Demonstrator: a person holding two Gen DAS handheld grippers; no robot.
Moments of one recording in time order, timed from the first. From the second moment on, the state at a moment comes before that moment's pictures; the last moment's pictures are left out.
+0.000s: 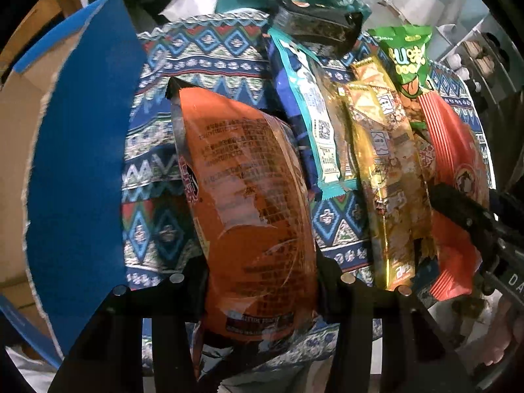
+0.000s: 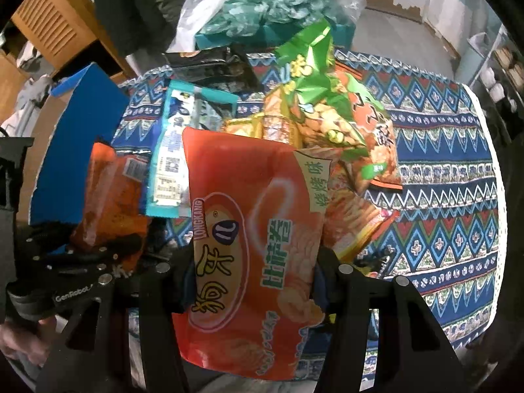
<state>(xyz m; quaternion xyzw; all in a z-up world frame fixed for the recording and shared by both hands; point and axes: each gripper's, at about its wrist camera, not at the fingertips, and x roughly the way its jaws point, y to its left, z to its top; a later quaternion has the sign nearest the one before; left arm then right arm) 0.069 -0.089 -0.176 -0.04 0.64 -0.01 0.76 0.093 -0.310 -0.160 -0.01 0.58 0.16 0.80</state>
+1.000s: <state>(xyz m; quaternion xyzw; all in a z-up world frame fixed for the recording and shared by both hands) 0.024 -0.006 -0.061 -0.08 0.54 0.00 0.84 0.082 -0.213 -0.090 -0.03 0.53 0.23 0.81</state>
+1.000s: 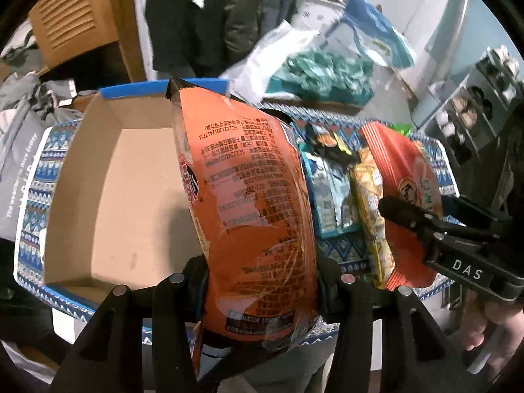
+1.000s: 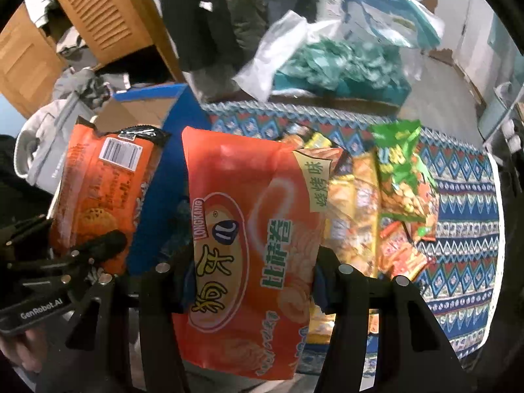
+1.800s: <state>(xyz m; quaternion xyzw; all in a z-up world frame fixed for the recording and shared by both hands) 0.007 0.122 -0.068 -0.15 0.52 0.09 0.84 0.088 -0.046 -0.066 -0.07 0.52 0.31 0.80</state>
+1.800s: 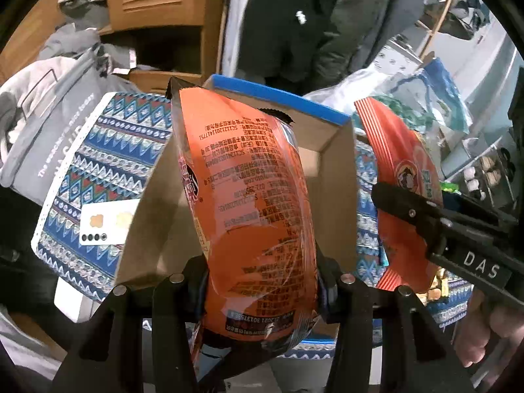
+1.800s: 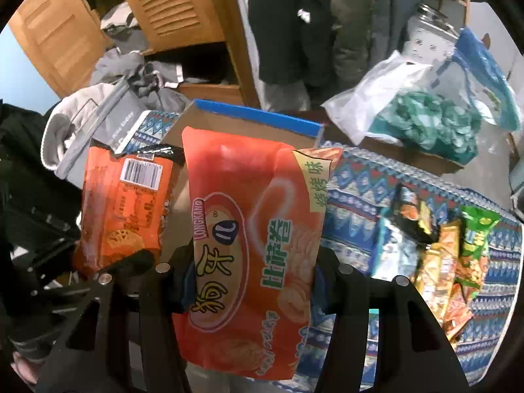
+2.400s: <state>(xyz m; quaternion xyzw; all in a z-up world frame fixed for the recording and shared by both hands) 0.010 0.159 -0.104 -0.16 0.55 0.16 0.80 0.099 0.014 -0.103 -0.08 0.56 0.32 0.76</state>
